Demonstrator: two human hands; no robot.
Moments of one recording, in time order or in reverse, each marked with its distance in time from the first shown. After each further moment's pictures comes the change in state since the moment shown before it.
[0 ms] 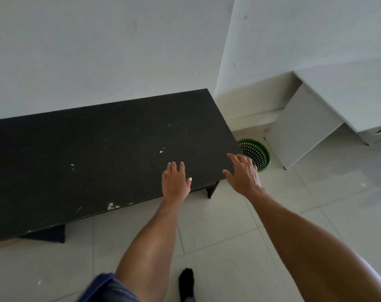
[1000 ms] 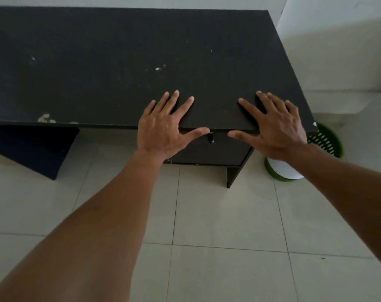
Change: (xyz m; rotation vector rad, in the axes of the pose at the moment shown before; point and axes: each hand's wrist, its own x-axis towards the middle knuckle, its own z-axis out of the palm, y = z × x) left_hand 0.064 -0.011 0.191 0.188 0.551 -0.035; right_hand 0.119 0.126 0.186 -0.303 0.149 -0.593
